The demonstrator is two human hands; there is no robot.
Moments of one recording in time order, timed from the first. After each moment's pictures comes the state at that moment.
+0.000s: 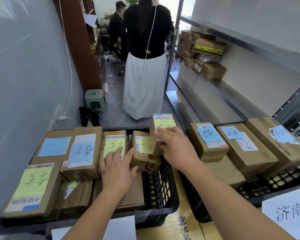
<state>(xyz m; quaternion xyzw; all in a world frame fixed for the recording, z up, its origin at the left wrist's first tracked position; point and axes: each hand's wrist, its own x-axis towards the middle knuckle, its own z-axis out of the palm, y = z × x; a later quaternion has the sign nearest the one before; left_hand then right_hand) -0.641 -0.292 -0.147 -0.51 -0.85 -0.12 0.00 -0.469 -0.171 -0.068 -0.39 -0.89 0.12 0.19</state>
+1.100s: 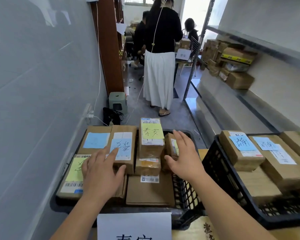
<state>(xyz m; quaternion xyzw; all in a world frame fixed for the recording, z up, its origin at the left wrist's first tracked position) -0.750 -0.400 -0.110 -0.44 -0.88 -0.17 0.02 -0.537 -0.222 -0.098 -0.43 -0.86 0.21 0.19</state>
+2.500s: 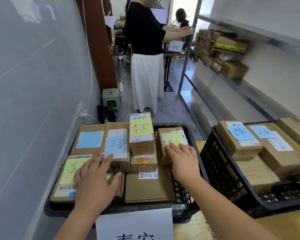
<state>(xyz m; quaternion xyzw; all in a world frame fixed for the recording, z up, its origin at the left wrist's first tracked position) -0.748 -0.417 -0.126 -0.45 -0.88 -0.17 0.00 -0.536 -0.224 -0.150 -0.45 -0.89 0.00 0.04</state>
